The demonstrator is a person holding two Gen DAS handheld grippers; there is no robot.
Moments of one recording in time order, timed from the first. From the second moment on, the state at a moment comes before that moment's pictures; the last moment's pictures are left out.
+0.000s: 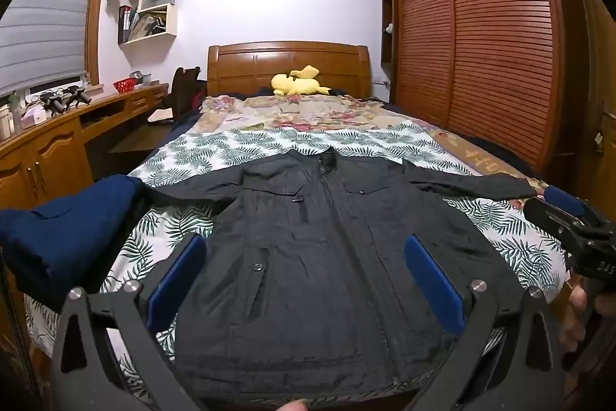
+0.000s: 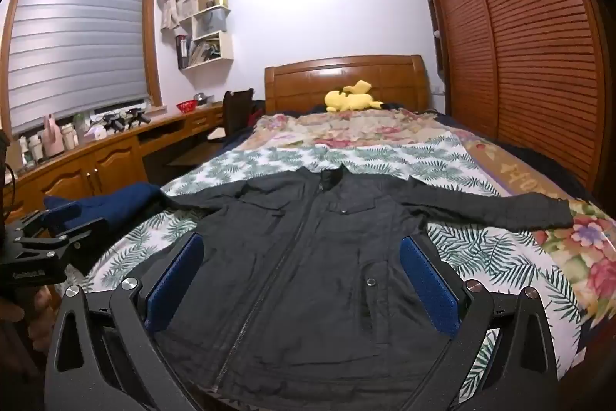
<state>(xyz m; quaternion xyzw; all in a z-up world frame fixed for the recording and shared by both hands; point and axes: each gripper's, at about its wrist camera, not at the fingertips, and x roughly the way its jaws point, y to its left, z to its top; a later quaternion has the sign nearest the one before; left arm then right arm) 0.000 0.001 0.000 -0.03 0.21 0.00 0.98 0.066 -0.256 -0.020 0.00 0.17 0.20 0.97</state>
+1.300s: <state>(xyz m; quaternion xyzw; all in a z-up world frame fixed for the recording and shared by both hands) -0.005 -0.006 0.008 -0.01 0.20 0.00 0.98 0.065 -0.253 -0.020 0.00 0.16 0.20 0.97</state>
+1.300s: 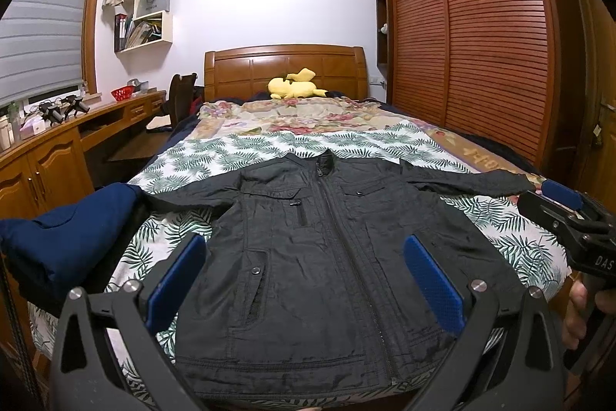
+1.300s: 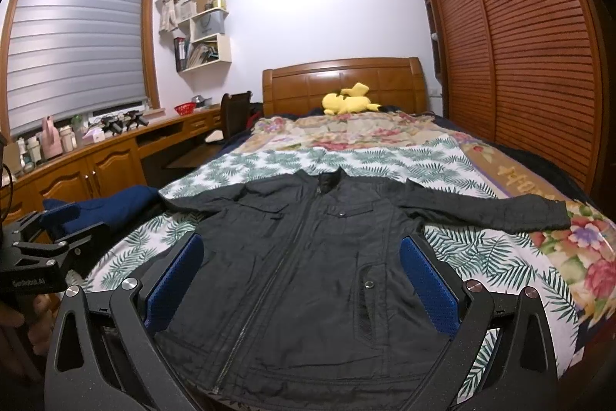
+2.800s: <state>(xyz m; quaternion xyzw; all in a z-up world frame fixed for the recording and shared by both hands) -0.009 -0.015 0.011 0.00 0.20 0.00 0.98 0.068 -0.253 -0.024 0.00 0.17 0.20 0.97</state>
